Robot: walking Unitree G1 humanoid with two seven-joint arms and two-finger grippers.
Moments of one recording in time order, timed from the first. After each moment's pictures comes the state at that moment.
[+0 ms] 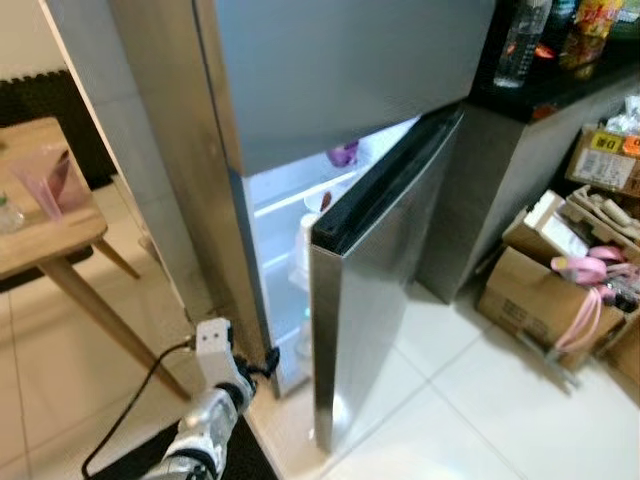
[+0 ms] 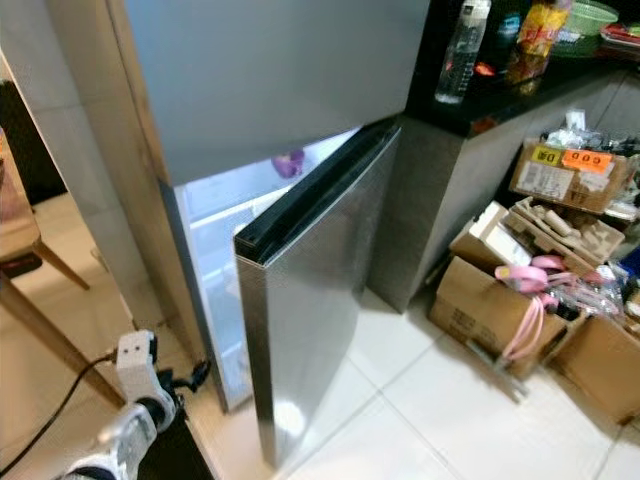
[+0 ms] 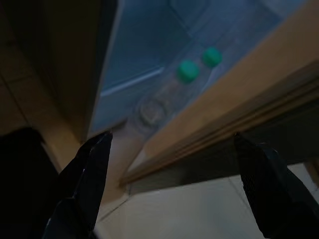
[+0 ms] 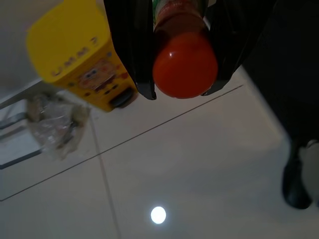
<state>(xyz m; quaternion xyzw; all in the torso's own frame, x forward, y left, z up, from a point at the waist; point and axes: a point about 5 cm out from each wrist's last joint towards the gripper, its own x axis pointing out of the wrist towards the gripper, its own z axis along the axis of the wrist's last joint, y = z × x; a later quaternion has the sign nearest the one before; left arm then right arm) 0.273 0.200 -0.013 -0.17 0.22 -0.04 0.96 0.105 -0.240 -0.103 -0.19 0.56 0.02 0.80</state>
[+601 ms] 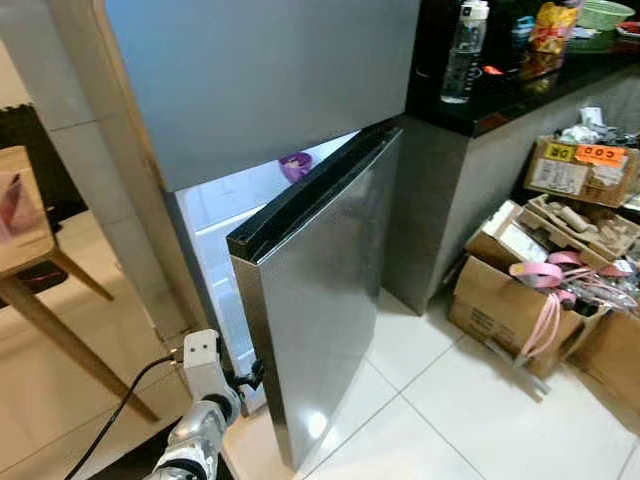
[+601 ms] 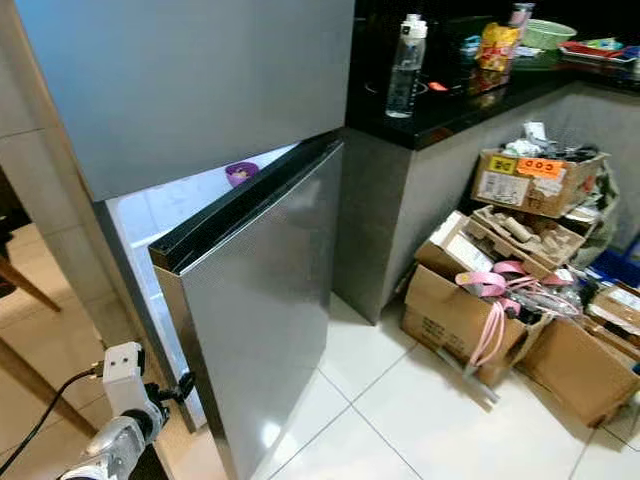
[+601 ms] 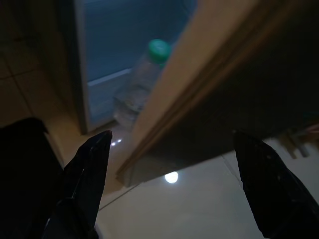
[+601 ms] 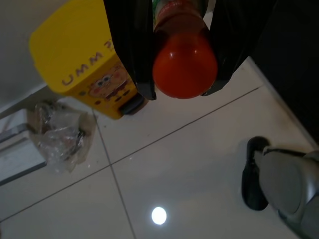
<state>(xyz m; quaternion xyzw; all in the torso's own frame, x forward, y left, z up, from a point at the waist) 0.267 0.214 -0.017 -0.14 0.23 0.01 0.96 0.097 -0.242 -0.105 -0.19 0.57 0.02 0.80</state>
